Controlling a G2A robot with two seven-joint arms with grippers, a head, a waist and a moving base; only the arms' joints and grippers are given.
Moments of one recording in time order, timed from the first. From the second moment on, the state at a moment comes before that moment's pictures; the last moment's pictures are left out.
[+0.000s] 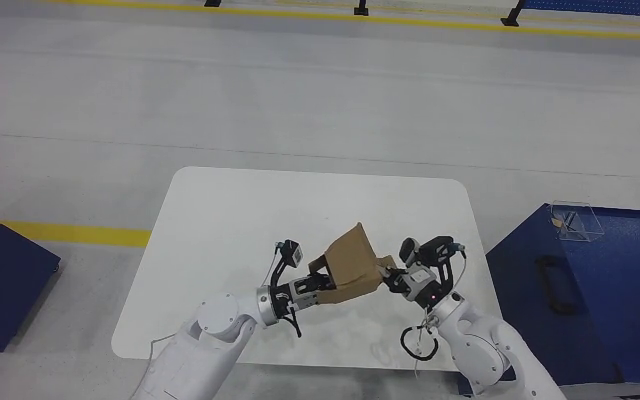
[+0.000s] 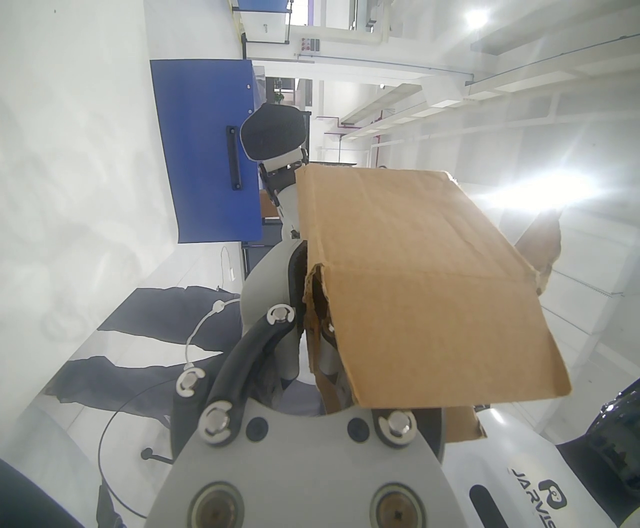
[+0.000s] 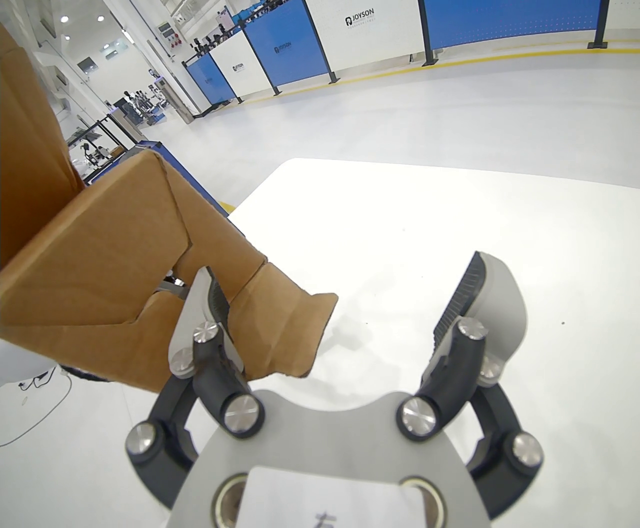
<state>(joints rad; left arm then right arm) 1.09 -1.29 -0.99 -1.39 -0.48 -0.19 -0.85 -1.51 -1.06 1.36 -1.90 -0.76 -0.21 0.23</state>
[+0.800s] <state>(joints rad) 1.09 -1.30 -0.99 -1.39 -0.48 -0.20 -0.86 -1.51 -1.07 1.36 -1.90 -0.72 -0.23 0.25</state>
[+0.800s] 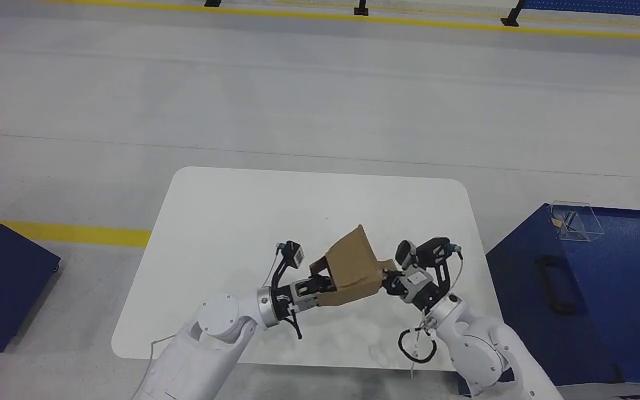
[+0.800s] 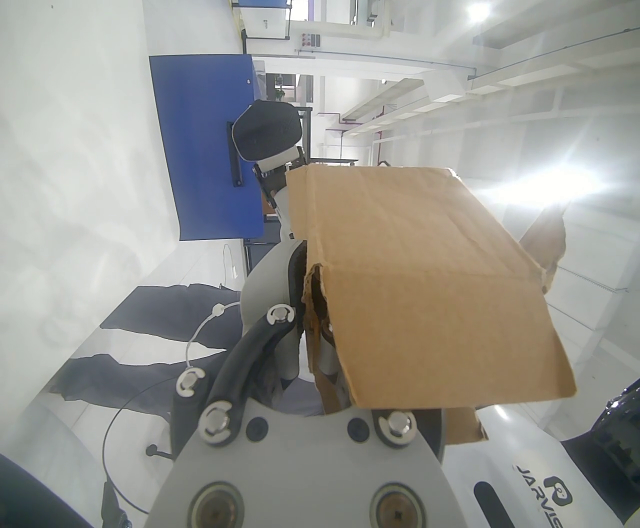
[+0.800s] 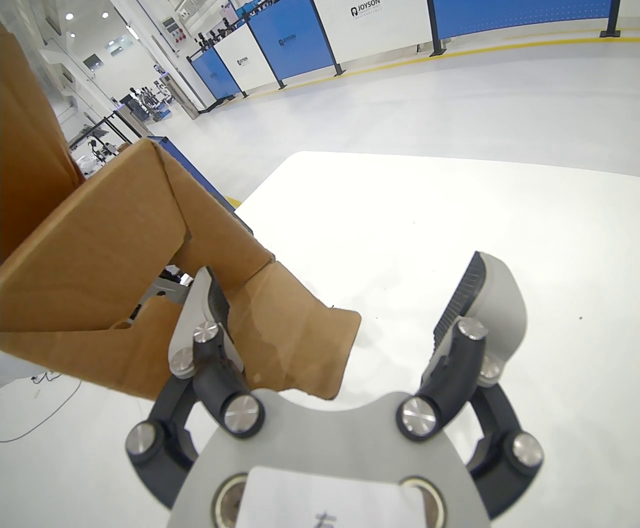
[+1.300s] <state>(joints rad) 1.10 -1.30 -0.99 -1.39 -0.47 -0.21 -0.86 -1.48 -1.06 1.52 -1.78 -0.53 -0.15 0.45</state>
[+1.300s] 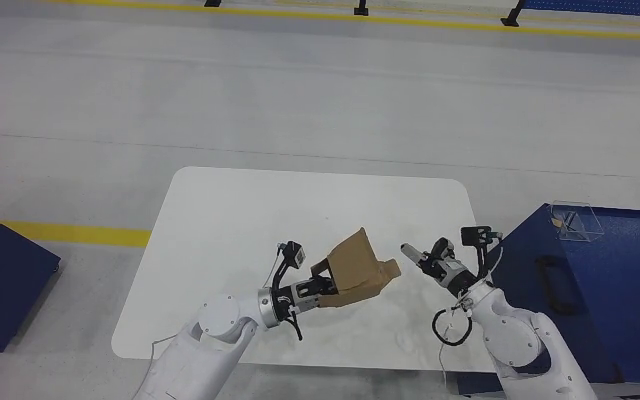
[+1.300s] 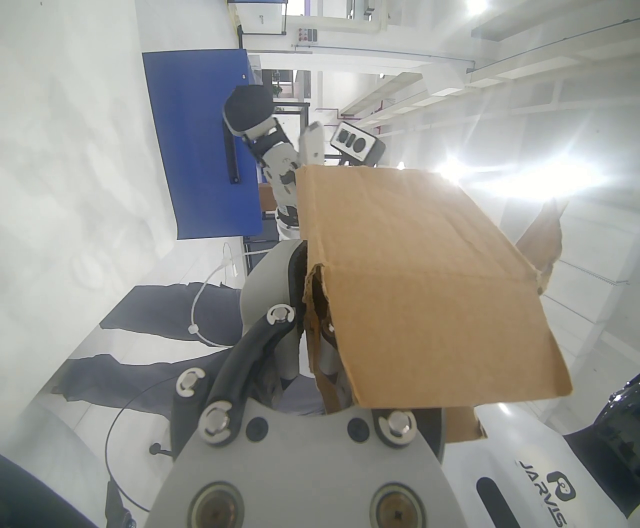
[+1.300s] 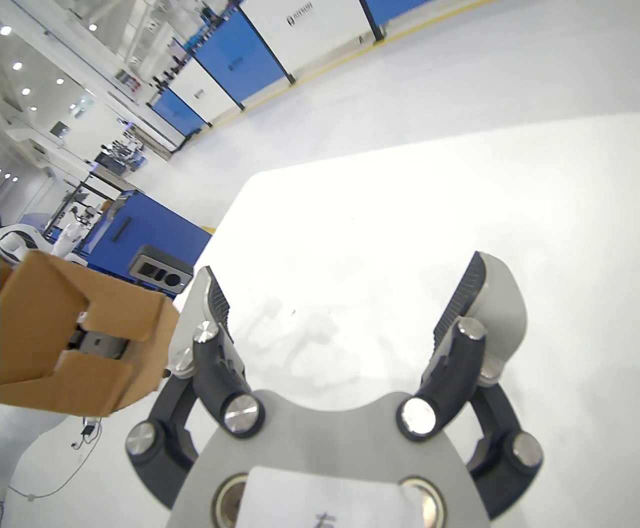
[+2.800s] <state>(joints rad) 1.08 -1.30 -0.97 -1.38 -0.45 -0.19 -0.88 -1.47 -1.04 1.53 -1.85 -0.18 -0.32 0.72</state>
